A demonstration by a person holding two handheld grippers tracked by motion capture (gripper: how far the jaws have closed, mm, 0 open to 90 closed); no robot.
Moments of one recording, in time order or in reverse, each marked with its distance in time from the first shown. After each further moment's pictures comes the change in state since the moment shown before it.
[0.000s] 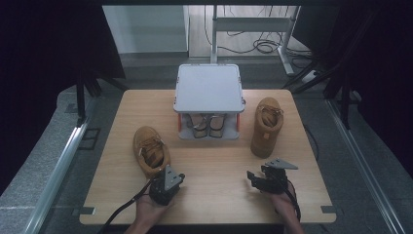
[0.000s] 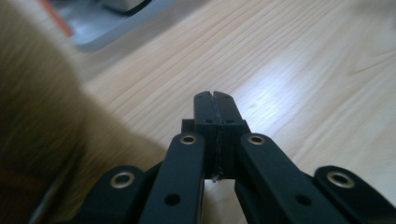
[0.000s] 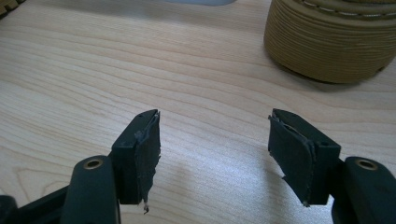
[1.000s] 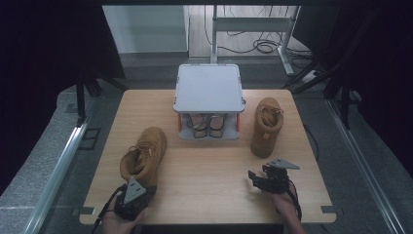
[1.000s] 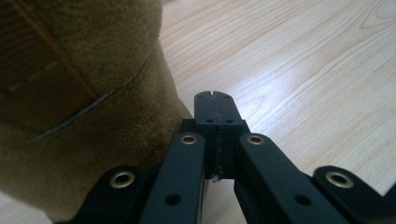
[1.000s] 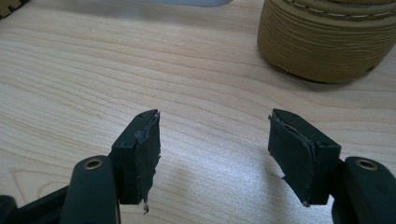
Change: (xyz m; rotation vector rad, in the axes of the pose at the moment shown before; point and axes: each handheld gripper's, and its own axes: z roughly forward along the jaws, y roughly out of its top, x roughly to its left) left arm 0.035 -0.062 -0.063 -0.005 -0.010 -0.147; right arm -0.003 0.000 -0.002 -0.004 -0.005 0.004
